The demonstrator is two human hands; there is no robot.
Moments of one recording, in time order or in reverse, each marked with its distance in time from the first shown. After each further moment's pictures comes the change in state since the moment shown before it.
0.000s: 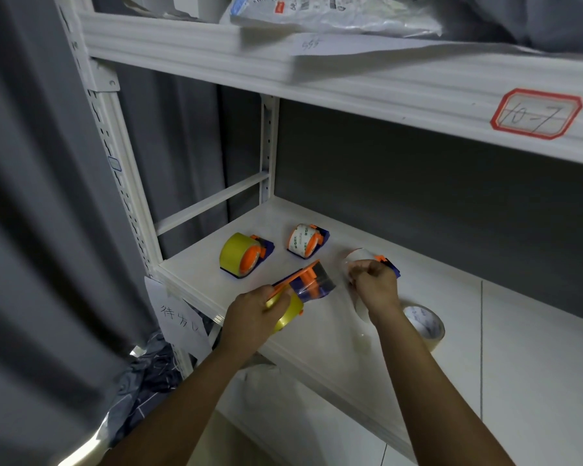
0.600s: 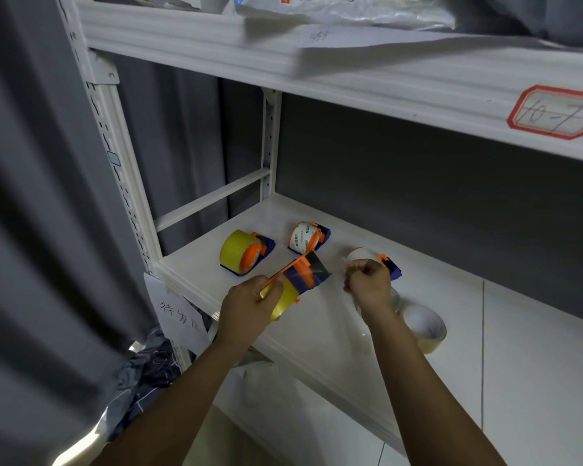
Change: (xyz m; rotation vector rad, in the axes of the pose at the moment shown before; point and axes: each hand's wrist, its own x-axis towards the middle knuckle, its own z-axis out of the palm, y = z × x) left_hand 0.007 0.003 -0.007 -0.140 0.085 -0.053; right_hand 0.004 0.005 0.015 0.052 0.028 -0.018
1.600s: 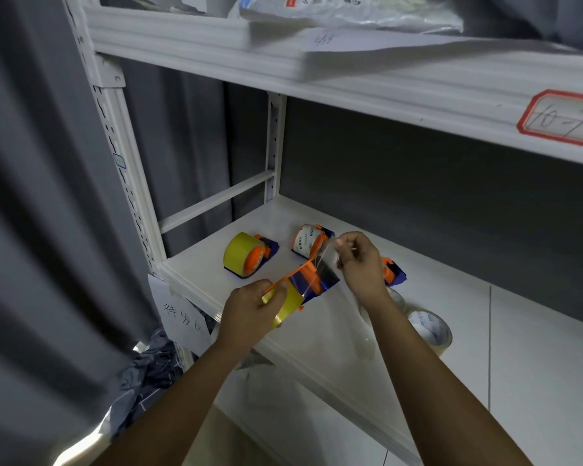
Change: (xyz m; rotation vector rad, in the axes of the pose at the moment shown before) left_hand 0.000 0.000 -0.004 -0.085 -0.088 -0.076; right_hand 0.012 -0.020 0.011 0.021 -0.214 -0.381
